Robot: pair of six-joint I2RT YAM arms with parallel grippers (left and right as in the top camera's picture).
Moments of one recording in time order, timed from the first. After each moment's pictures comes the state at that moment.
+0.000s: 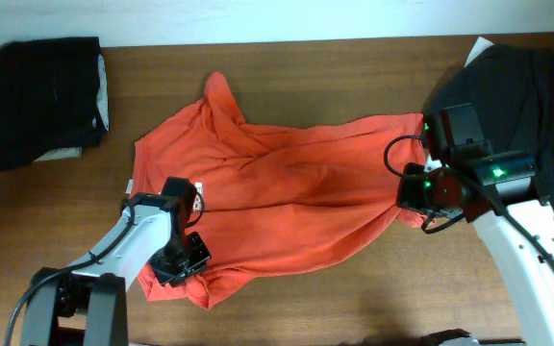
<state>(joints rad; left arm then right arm) -0.18 1.60 0.79 -0.98 0.08 -0.70 0.17 1.31 1.34 -1.29 0.02 0.48</state>
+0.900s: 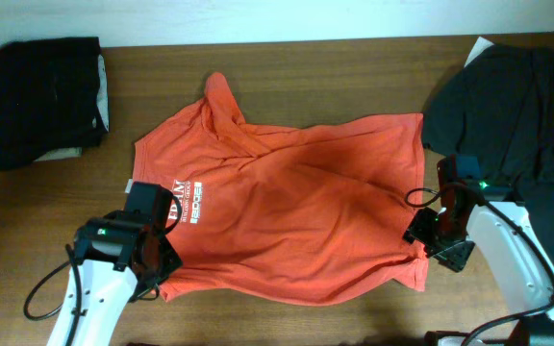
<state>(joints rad) -0.18 1.14 0.93 -1.35 -0.16 -0.78 -0.09 1.40 0.88 -1.10 -0.03 0.56</state>
